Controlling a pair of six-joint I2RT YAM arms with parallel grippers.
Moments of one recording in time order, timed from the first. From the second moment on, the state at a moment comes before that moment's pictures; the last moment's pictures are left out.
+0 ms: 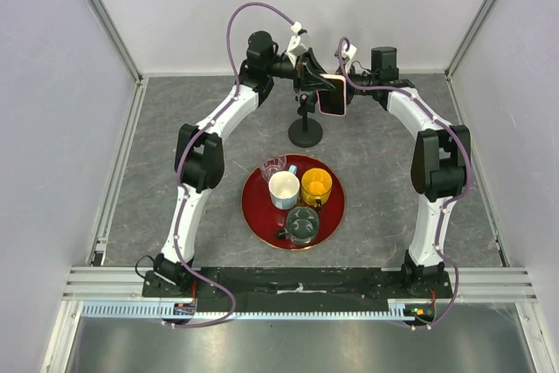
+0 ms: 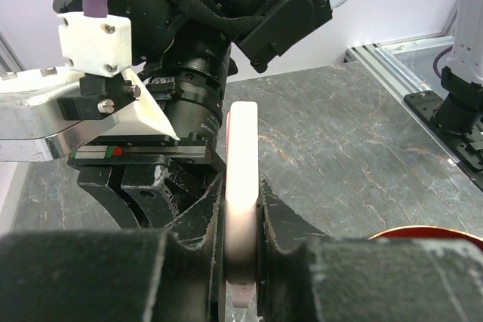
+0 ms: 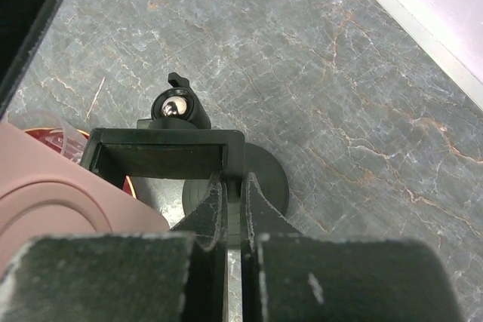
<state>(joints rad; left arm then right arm) -0.45 2.40 2.21 0.45 1.37 -0.18 0.16 2.06 1.70 -0.20 -0.95 -0.31</state>
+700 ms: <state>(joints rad) -0.44 2.40 2.13 0.29 1.31 -0.08 0.15 2.07 1.72 -0.23 -0.95 -0.33</state>
